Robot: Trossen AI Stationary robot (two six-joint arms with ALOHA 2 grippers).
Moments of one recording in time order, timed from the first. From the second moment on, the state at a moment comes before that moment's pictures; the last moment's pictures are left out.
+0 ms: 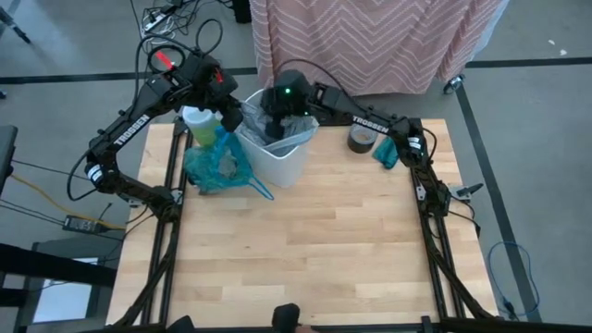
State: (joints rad) left arm 0.75 1.38 1.65 -1.04 0.09 0.18; right arm -0.37 2.17 2.30 -0.65 0.07 -0.37
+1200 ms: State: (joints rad) left arm 0.74 1.38 1.65 -1.03 0.18 0.07; right arm -0.50 2.14 2.32 -0.56 -0.57 -0.19
